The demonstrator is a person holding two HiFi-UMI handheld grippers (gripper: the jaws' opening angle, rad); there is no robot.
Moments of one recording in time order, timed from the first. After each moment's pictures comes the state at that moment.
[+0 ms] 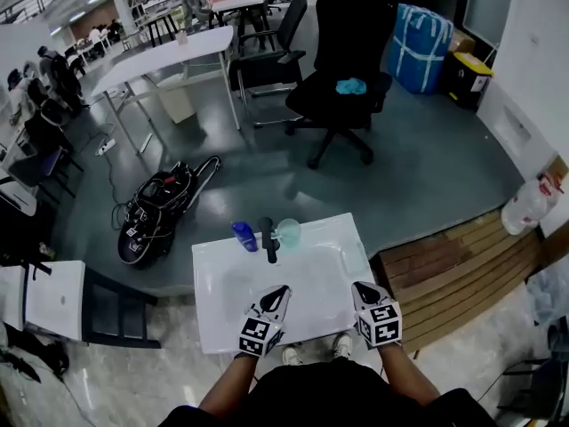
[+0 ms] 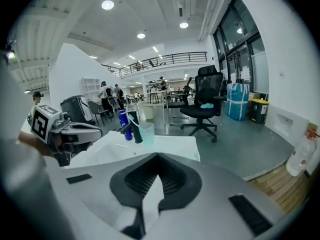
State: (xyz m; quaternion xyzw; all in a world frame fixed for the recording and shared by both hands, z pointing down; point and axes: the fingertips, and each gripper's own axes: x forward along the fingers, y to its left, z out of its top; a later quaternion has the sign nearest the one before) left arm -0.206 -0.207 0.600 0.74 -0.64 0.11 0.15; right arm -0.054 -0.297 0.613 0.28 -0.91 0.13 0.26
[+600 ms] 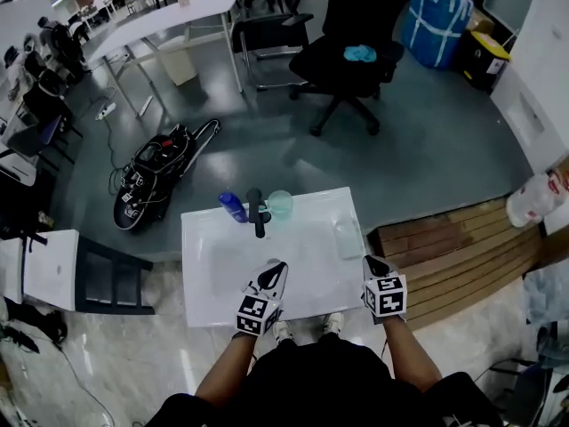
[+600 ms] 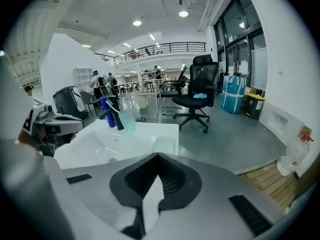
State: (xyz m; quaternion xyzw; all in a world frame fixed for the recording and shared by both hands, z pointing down) left arm -0.187 -0.230 0.623 0.72 -0.66 0.11 0.19; right arm -0.012 -0.359 0.657 0.30 -0.89 0.14 0.32
